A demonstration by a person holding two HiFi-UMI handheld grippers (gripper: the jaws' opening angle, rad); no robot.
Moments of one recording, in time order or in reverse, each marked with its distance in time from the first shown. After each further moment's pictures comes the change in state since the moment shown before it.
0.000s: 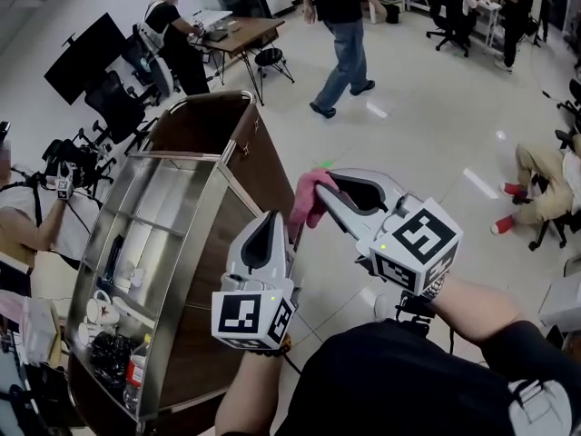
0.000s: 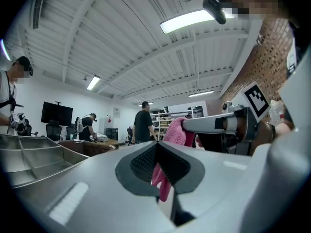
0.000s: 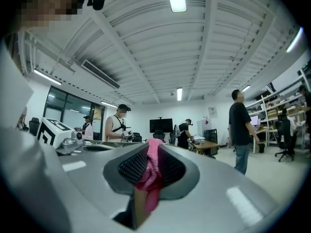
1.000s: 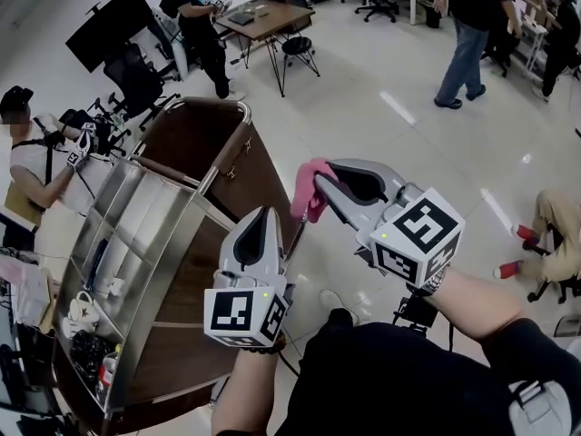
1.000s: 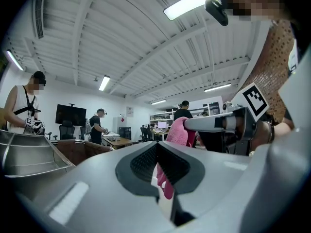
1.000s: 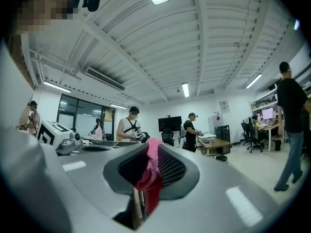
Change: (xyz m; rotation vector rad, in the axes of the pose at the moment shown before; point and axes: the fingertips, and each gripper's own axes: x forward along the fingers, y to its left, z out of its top) left arm 0.154 0.012 -0.046 0.024 0.017 0.165; right arm 0.041 -0.171 -0.030 0.057 0.006 0.153
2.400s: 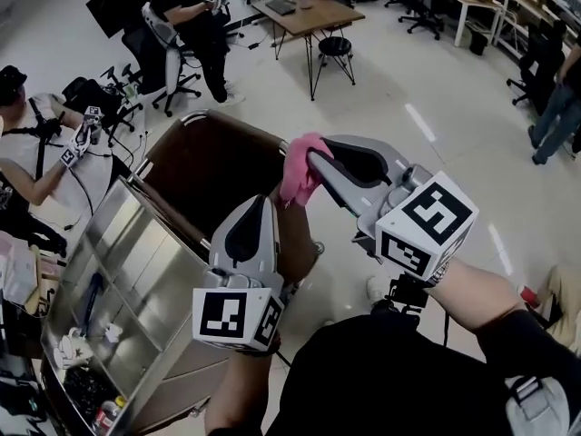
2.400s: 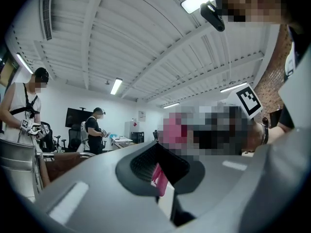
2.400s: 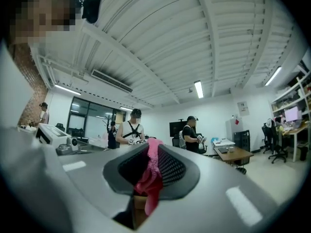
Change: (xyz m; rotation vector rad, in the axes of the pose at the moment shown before) left arm 0.154 0.201 -0.018 0.001 -0.049 0.143; right arm 0.247 -0.121 -0.004 -0.005 -0.037 0.181
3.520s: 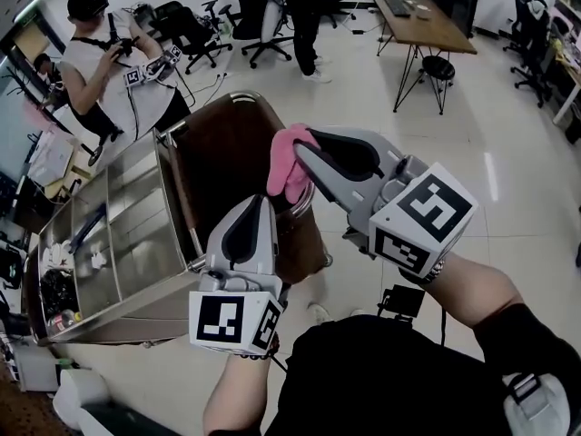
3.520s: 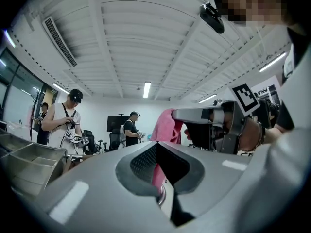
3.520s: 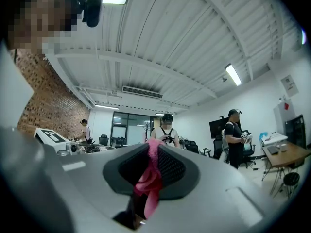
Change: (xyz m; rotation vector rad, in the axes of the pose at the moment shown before) left arm 0.113 -0.007 -0.040 0.131 0.026 0.443; right arm 0.041 -0.122 -0.014 0.114 -0.070 0.486
